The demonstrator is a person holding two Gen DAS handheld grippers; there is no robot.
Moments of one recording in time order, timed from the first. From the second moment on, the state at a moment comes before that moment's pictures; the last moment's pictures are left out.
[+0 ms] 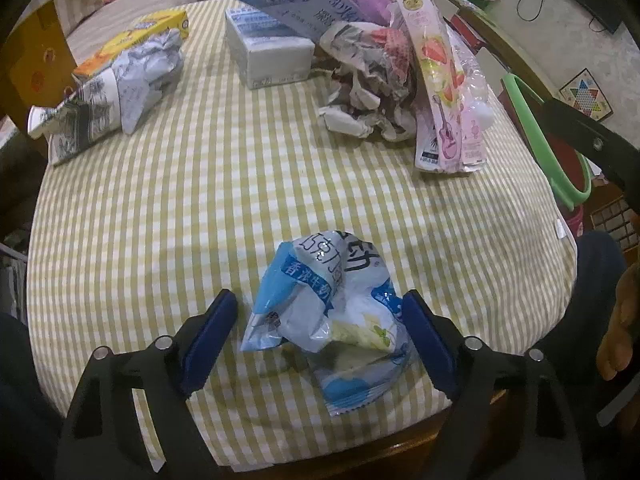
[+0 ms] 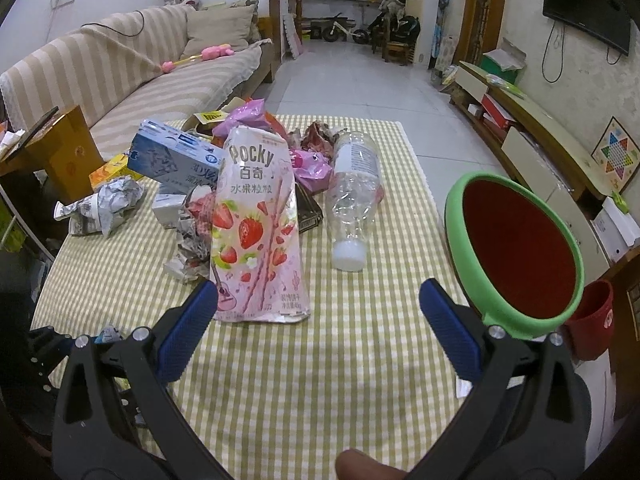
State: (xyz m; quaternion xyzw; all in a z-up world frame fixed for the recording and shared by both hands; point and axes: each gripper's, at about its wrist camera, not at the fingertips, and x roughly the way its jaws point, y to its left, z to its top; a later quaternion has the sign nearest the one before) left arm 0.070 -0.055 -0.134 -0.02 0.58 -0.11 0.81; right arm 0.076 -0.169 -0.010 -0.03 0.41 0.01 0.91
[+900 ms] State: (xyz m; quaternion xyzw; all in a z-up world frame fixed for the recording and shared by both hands) left arm 0.076 0.013 -0.076 -0.06 0.54 -0.12 0.83; right arm 0.161 -0.138 -0.053 -0.01 0.49 0.07 0.87
